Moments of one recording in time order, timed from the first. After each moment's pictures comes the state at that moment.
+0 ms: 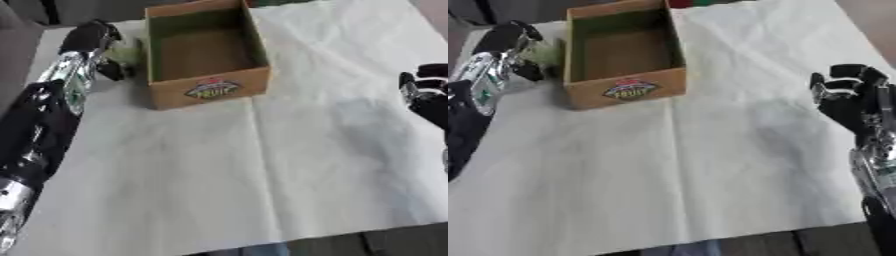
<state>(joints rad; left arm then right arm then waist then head) -0.98 0.37 -0.03 -0.74 -1.11 0.15 -0.07 -0.35 -0.42 0.05 -1.55 -0.15 0.07 -0.33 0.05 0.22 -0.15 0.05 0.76</state>
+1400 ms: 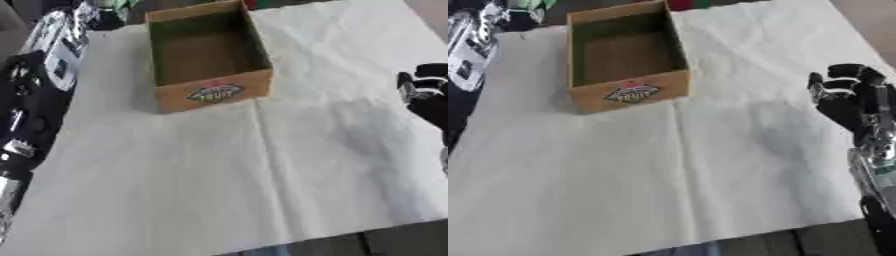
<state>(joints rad) -1.01 0.39 -0.13 -1.07 -0.91 0.13 0.02 -0.35 -0.42 0.05 -1.55 -0.15 0.07 -0.33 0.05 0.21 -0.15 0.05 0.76</state>
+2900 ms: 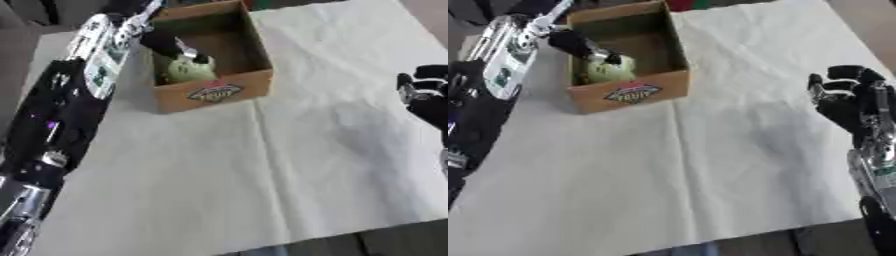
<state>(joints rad) -0.92 0.34 -0.12 -1.31 -0.88 0.11 -0.18 -0.35 -0.41 0.05 -1.55 -0.15 0.07 -0.33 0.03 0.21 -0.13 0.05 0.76</state>
